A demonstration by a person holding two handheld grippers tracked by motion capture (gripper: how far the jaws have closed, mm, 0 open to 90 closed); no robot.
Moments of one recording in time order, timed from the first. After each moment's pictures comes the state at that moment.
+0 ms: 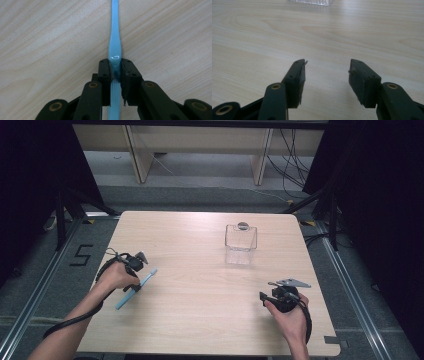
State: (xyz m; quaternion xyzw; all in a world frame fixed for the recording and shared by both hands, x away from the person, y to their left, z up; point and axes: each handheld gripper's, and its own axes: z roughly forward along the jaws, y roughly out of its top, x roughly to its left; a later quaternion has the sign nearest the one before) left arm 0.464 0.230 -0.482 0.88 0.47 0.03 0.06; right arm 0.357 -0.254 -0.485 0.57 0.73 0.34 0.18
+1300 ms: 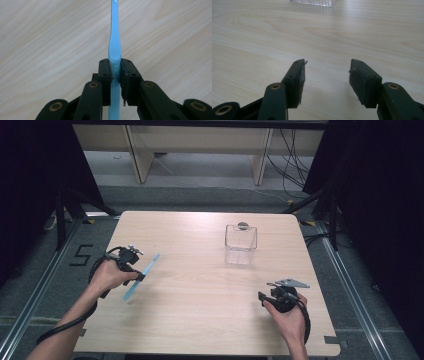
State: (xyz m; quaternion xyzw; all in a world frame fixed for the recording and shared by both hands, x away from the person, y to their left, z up) left arm 0.452 0.237 -0.443 0.87 0.44 0.08 0.22; right arm 0.358 -0.252 -0.487 0.56 0.73 0.35 0.17
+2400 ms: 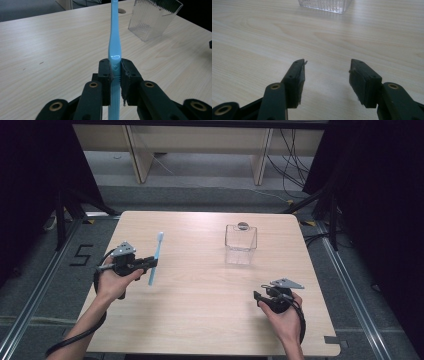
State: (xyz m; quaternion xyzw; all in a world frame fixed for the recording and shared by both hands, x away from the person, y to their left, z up) left arm 0.427 0.227 -0.442 0.75 0.40 0.16 0.50; right arm 0.358 -0.237 -0.491 0.54 0.73 0.37 0.18
